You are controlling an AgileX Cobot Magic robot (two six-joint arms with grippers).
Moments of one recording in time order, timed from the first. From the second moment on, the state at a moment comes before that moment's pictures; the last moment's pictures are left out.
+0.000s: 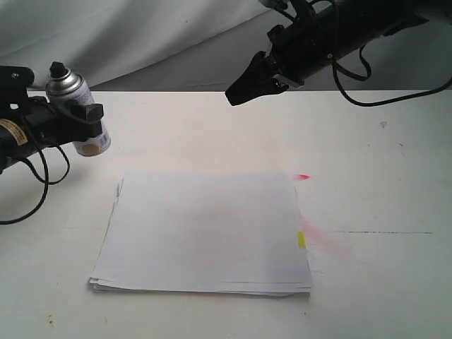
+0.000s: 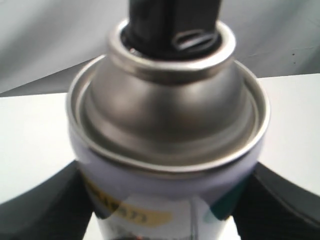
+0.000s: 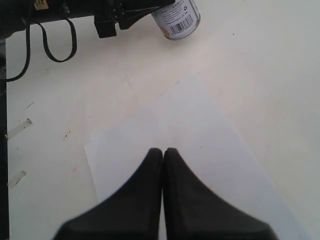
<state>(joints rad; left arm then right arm) 0.10 1.87 -0.80 0.40 -0.66 -0.34 -0.02 2.00 -1.70 0.93 1.17 -1.00</state>
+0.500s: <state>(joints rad) 0.10 1.87 -0.70 0.31 -0.70 -0.26 -0.02 2.00 -1.70 0.93 1.17 -1.00</state>
